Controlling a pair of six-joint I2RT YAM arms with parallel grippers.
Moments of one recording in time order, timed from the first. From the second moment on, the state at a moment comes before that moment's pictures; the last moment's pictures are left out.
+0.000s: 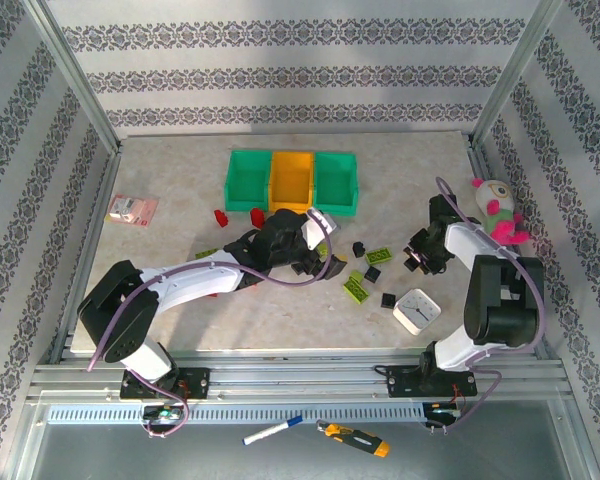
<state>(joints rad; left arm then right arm) -0.82 1.59 0.98 0.14 0.15 0.06 -0.09 1.55 0.88 -0.64 -0.12 0.81</state>
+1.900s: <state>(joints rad) -0.26 1.61 1.18 -0.63 -0.28 -0.86 0.49 1.60 1.27 -0.34 -0.35 0.33</state>
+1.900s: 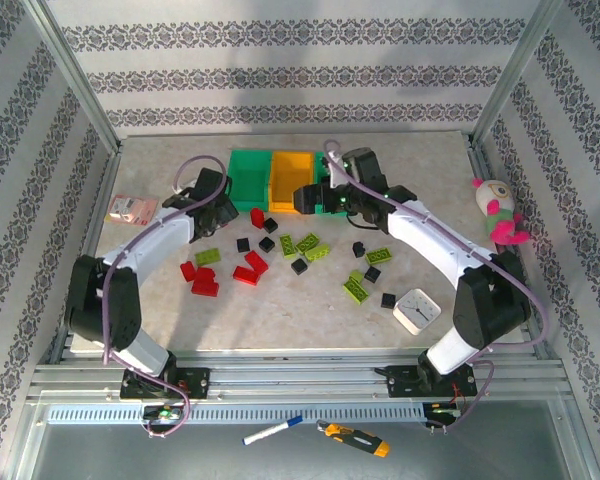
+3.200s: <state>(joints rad) -0.18 2.04 1.46 -0.71 -0.12 -0.72 0.52 1.61 1.33 -0.36 -0.37 0.23</state>
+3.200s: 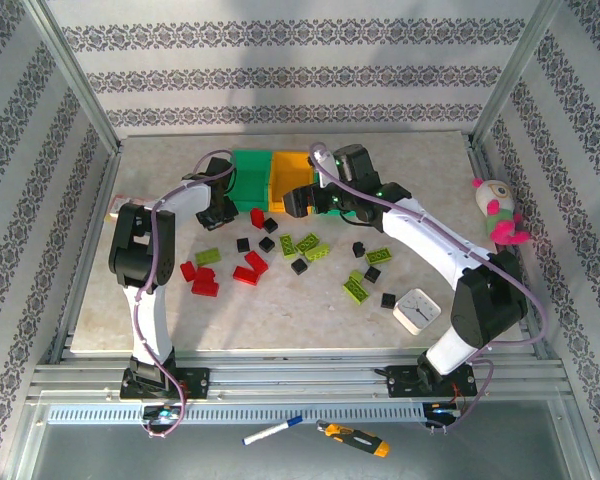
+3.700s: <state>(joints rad) -0.28 1.77 1.46 -0.78 -0.20 -0.76 0.52 1.61 1.30 -0.35 -0.39 0.23</state>
